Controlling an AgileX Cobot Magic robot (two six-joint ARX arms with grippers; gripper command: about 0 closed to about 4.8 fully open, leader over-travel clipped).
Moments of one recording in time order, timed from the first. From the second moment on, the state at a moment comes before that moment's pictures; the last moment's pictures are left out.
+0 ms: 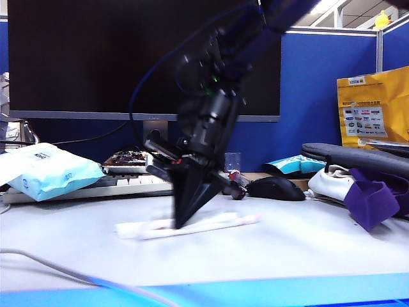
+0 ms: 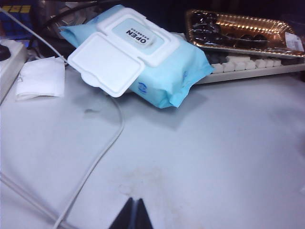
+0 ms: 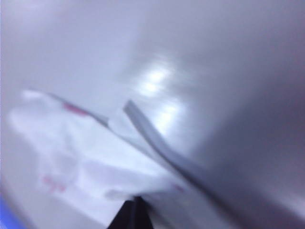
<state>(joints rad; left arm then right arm) 0.02 0.00 0.04 -0.24 0.04 -0.06 0.58 2.48 2.21 -1.33 -0.38 -0.07</state>
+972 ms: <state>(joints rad) 0.02 0.00 0.04 -0.24 0.04 -0.06 0.60 2.48 2.21 -1.41 -0.28 -0.07</state>
